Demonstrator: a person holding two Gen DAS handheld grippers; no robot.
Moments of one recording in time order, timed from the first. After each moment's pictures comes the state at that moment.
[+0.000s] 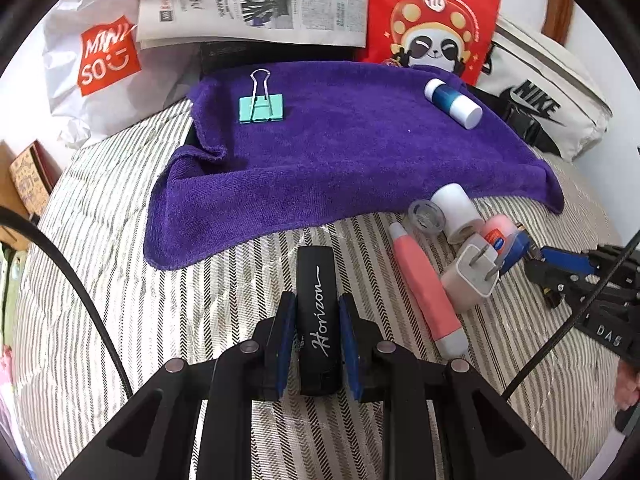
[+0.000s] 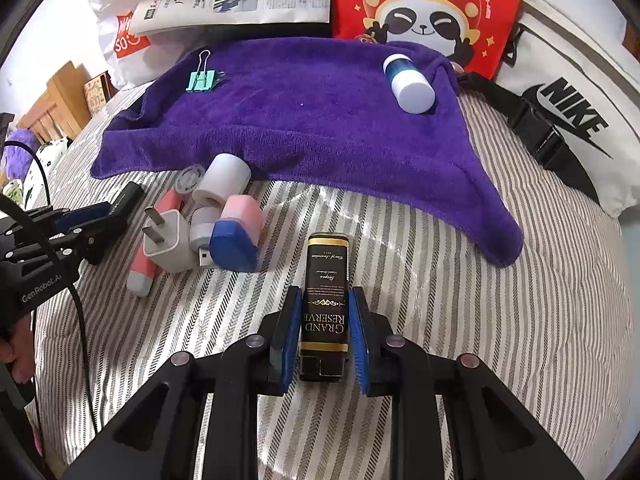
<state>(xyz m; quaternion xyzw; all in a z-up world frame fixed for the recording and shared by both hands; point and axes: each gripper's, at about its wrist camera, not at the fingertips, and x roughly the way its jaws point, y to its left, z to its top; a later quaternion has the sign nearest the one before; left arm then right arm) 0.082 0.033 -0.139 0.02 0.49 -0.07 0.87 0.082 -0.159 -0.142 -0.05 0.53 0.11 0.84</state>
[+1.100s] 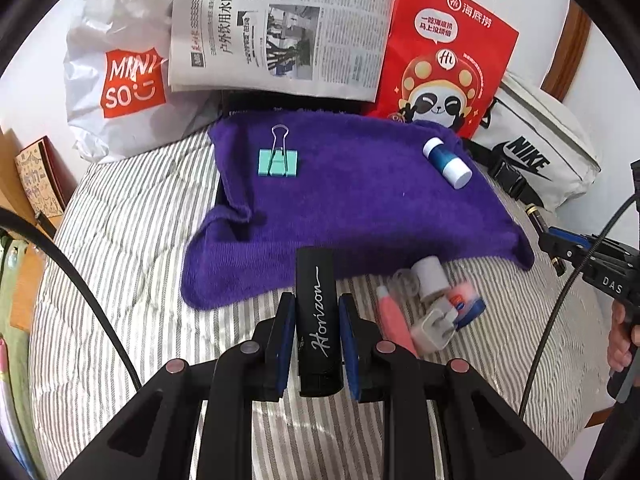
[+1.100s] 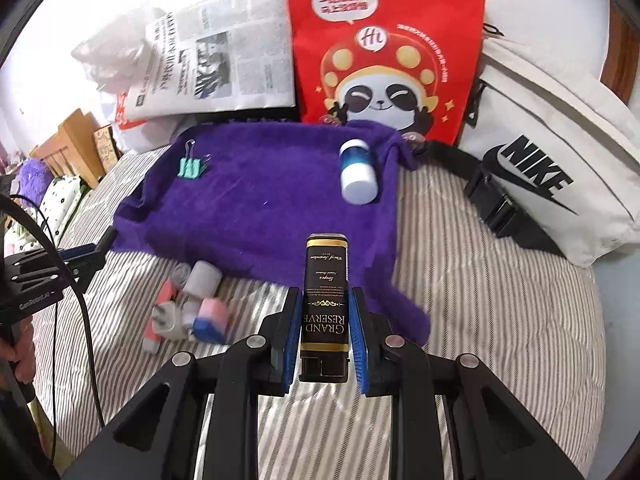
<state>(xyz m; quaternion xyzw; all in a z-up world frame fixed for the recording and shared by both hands) 0.094 0.052 -0.080 -0.03 0.47 -0.07 0.88 0.118 -0.214 -0.072 -0.01 0.48 0.13 0.87</state>
